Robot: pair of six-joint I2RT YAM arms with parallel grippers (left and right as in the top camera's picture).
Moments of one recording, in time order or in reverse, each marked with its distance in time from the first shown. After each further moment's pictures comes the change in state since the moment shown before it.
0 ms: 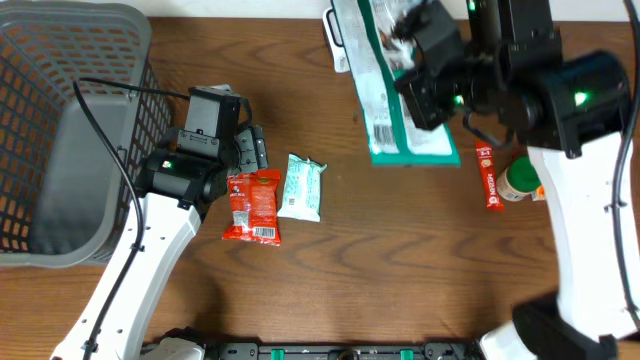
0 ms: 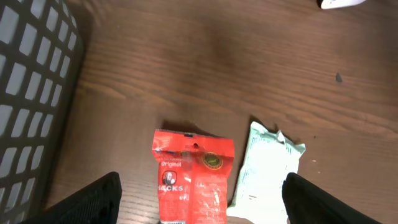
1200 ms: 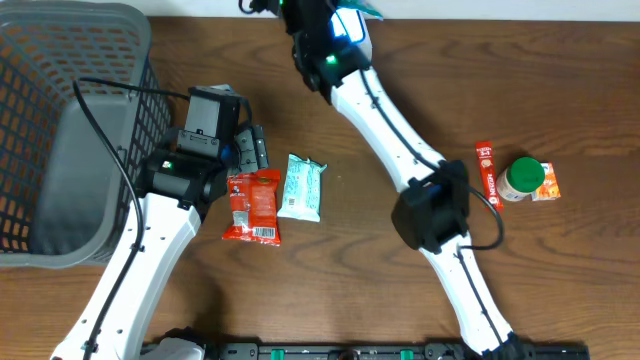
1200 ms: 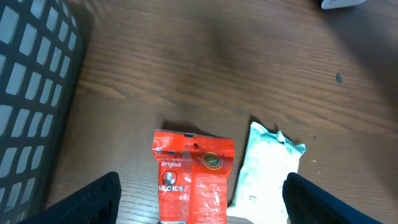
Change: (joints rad) left arm 0.000 0.000 0.000 0.000 0.000 0.000; right arm 0.191 0.807 0.161 1.181 0.795 -0.837
